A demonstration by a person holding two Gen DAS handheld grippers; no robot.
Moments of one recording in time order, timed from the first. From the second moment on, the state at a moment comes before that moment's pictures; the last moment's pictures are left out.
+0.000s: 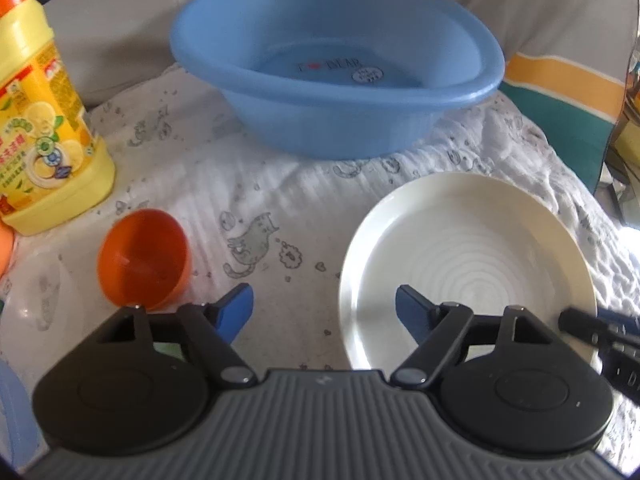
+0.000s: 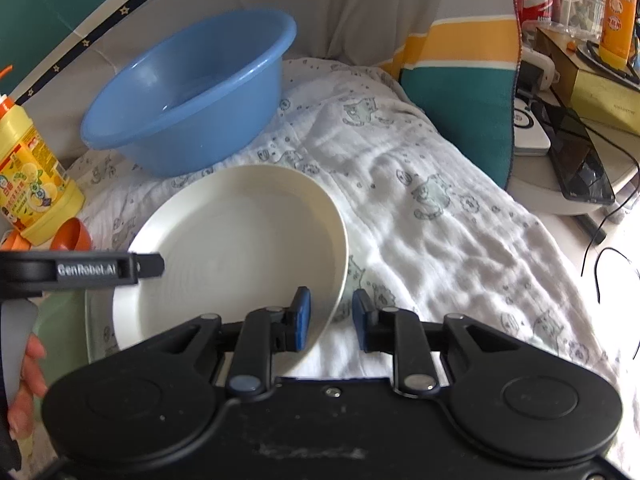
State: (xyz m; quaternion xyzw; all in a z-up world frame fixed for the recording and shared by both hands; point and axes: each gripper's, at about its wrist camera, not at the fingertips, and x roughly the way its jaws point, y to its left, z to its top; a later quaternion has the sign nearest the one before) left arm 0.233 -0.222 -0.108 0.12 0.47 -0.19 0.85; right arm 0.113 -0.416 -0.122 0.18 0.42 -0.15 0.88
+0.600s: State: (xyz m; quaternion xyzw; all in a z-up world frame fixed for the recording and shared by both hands) left arm 0.185 -0.231 -0.093 0.17 0.44 -0.22 0.85; right arm 0.101 -0.392 -0.112 0.18 0.41 -0.16 0.88
